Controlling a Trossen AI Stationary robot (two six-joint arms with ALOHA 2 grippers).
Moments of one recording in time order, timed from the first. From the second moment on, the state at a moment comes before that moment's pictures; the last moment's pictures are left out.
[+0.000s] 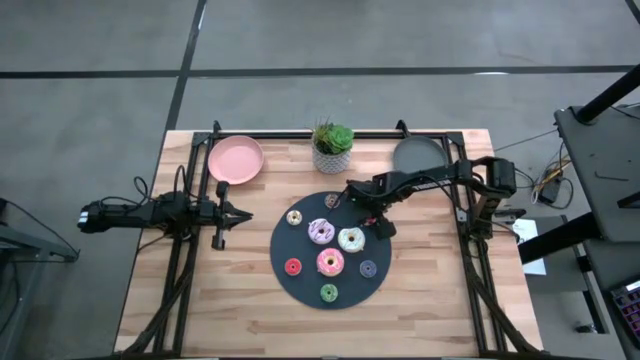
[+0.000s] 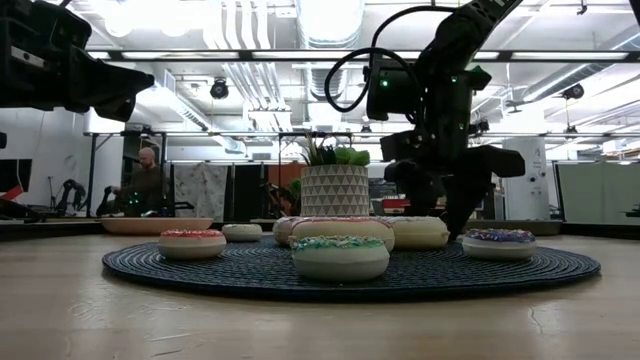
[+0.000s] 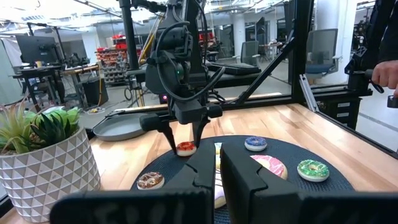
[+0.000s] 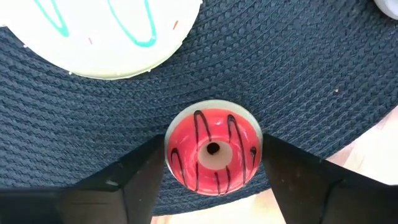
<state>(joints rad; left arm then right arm) -0.04 0.02 0.01 0.02 -0.02 0.10 -0.16 1.79 1.05 -0.67 -0.05 -0.50</state>
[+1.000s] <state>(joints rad) -0.04 0.02 0.01 0.02 -0.02 0.10 -0.26 1.54 1.05 -0.73 -0.05 -0.38</state>
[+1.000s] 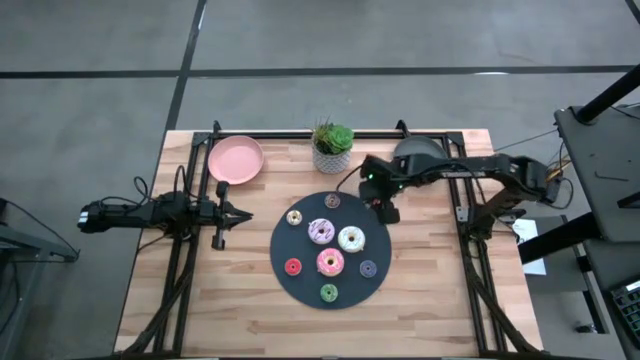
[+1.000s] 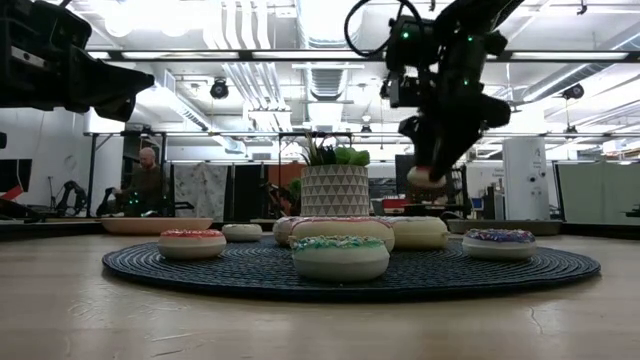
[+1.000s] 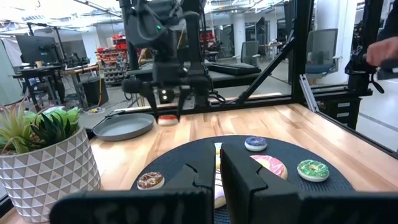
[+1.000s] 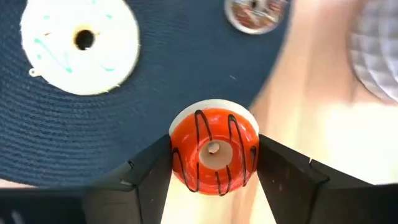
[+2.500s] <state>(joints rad) -0.04 0.02 0.01 0.02 -0.02 0.10 -0.85 1.57 1.10 -0.80 -0.04 0.03</state>
